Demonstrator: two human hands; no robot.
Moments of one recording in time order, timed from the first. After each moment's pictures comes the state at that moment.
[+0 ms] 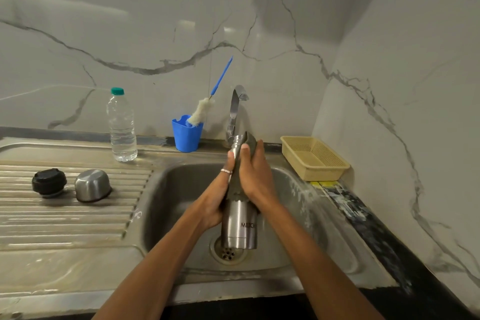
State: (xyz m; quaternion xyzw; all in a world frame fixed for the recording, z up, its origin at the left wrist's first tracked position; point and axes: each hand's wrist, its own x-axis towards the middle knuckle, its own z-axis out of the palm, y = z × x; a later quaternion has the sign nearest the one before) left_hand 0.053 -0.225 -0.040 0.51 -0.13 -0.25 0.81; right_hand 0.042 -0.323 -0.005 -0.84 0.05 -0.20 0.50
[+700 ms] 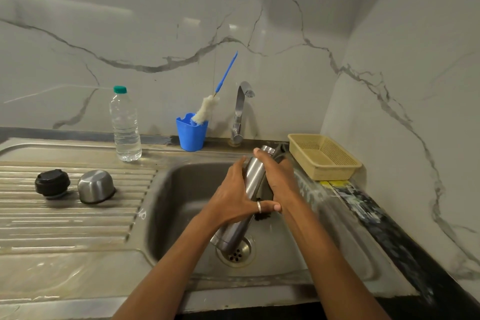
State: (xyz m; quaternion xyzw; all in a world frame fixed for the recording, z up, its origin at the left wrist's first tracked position) left_hand 0.075 -0.232 -0.065 0.86 -0.26 0.04 0.44; right_hand 0.068 -0.361 -0.024 -0.69 0.13 -0.16 0.69
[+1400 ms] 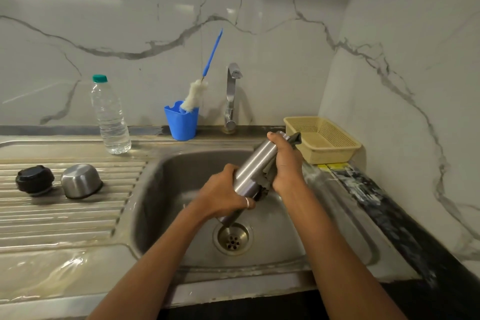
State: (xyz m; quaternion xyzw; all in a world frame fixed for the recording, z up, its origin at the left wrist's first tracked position) left_hand 0.080 -0.230 -0.075 0.91 -0.22 -0.02 0.35; right_hand 0.094 -0.396 -0.044 -0.52 0.20 -0.15 0.82
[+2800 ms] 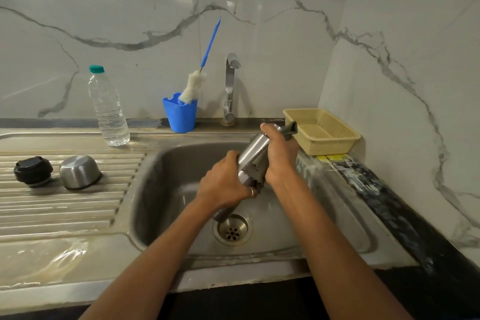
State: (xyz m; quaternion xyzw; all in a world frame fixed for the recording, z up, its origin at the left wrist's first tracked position) left_hand 0.068 -0.246 -0.074 0.92 -0.18 0.05 0.34; right_hand 0.085 -0.379 -0.038 -0.52 0.19 -0.19 0.81
